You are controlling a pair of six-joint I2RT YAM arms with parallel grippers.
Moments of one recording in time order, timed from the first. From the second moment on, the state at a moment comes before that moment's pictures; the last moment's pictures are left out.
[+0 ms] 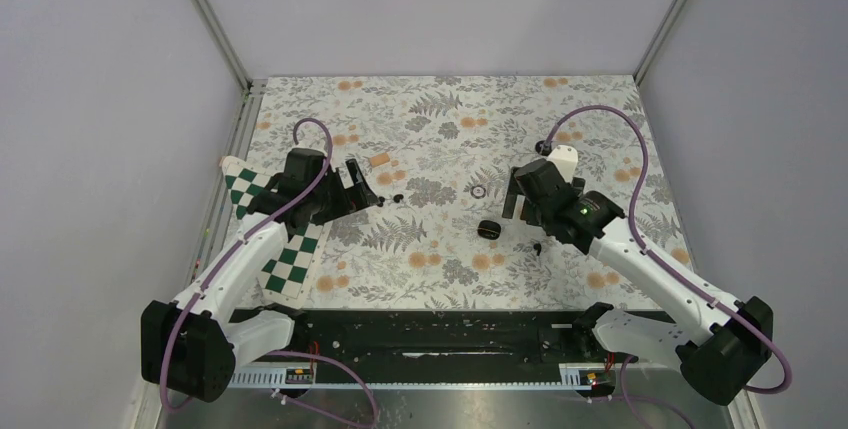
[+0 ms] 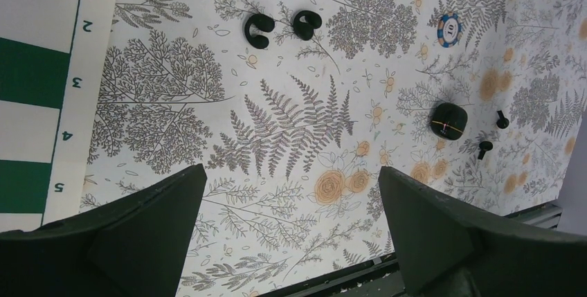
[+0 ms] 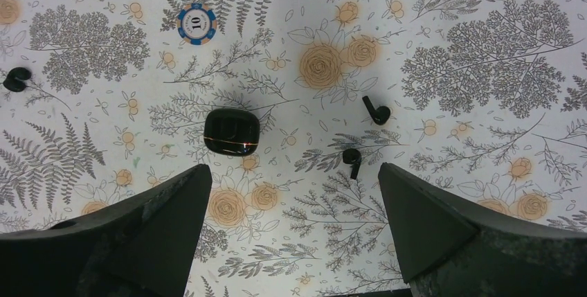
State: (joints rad) left arm -0.28 1.10 0.80 -0.52 0.18 -0.60; right arm 0.66 1.08 0.93 -0.78 0.49 0.68
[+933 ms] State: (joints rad) left arm -0.28 1.12 0.80 -0.50 0.25 -0.63; right arm 0.68 1.42 0.91 -0.66 0.26 0.79
